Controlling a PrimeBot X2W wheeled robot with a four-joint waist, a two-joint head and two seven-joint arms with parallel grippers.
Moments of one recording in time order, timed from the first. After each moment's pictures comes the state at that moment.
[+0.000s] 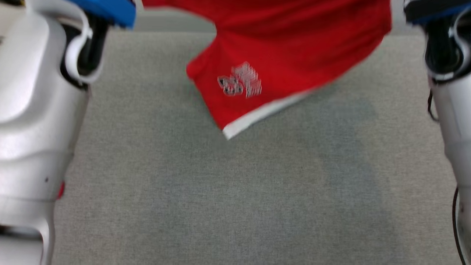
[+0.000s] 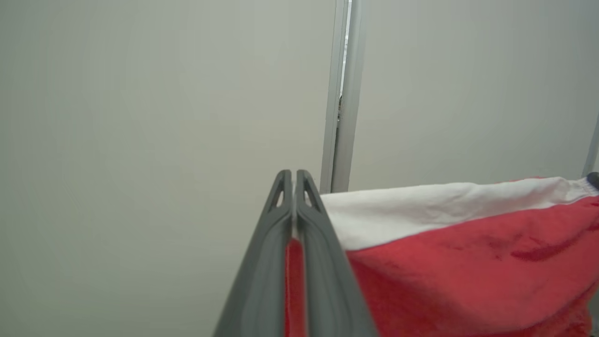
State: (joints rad) left arm -1.11 0.30 -0.47 0.52 -0.70 -0.07 -0.10; right arm -1.08 -0.27 0.22 0.54 0.70 0.13 -0.19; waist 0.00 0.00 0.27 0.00
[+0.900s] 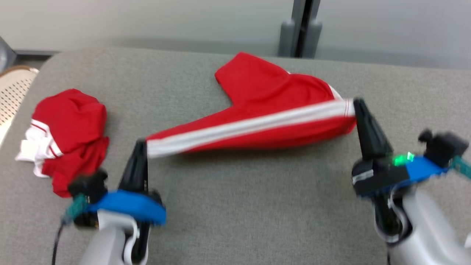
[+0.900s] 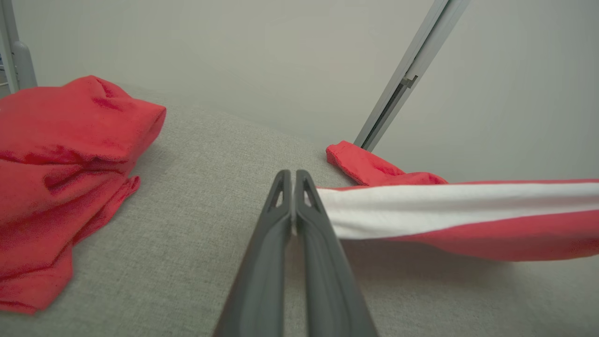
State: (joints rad) left arm -0.34 0.13 -0.22 0.51 -0.56 -0.13 -0.26; right arm -0.44 -0.23 0.27 0.31 0.74 0.13 -0.26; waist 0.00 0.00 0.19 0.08
